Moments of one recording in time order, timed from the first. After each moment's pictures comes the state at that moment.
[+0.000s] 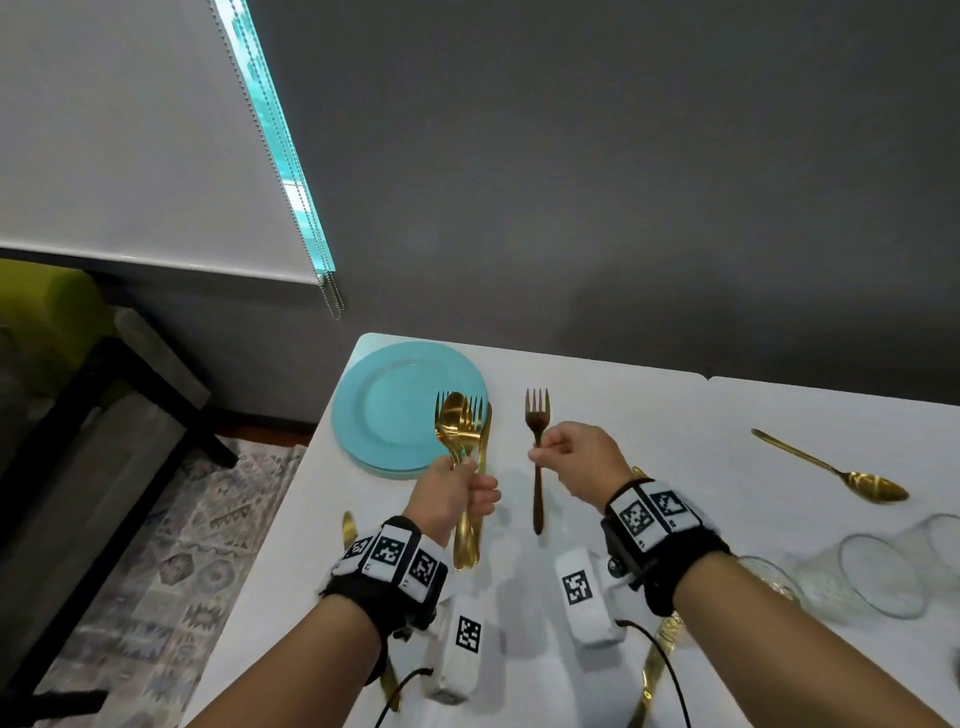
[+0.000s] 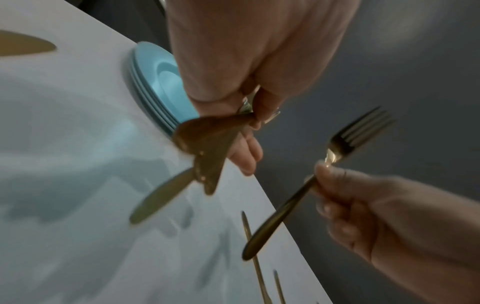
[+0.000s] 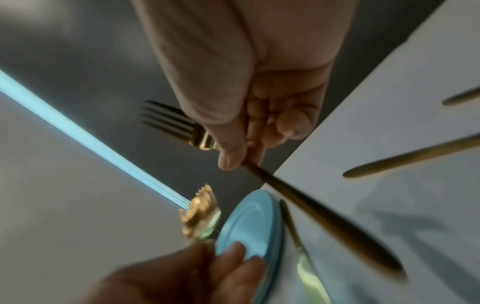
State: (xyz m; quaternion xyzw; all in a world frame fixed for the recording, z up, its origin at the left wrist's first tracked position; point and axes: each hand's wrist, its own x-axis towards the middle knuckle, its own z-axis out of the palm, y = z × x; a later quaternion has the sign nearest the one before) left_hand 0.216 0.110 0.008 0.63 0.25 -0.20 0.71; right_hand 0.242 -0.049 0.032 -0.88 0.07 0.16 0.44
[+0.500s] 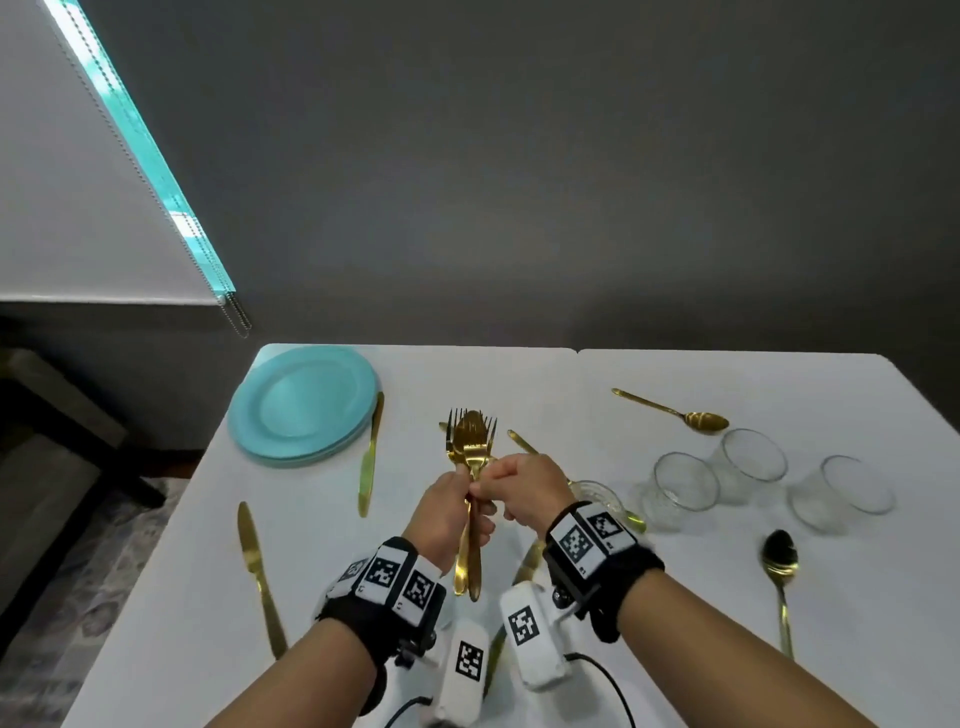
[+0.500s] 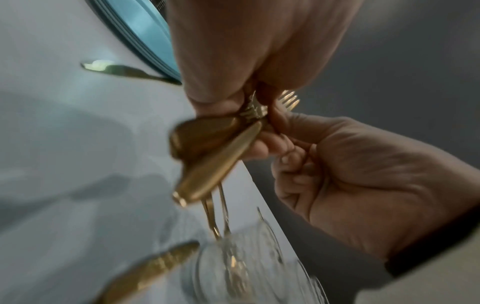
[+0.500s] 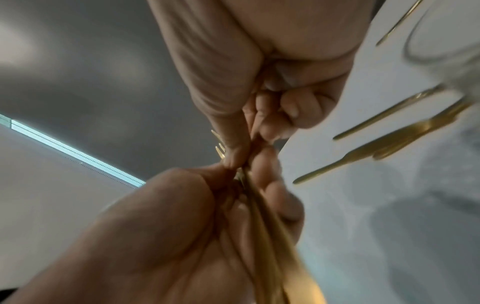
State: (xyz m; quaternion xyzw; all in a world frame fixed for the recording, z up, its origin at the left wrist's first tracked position) left_hand 0.128 -0.027 0.030 0.63 0.18 -0.25 0.71; right_hand 0.133 -0.140 0.052 -0.80 0.14 0.18 0.56
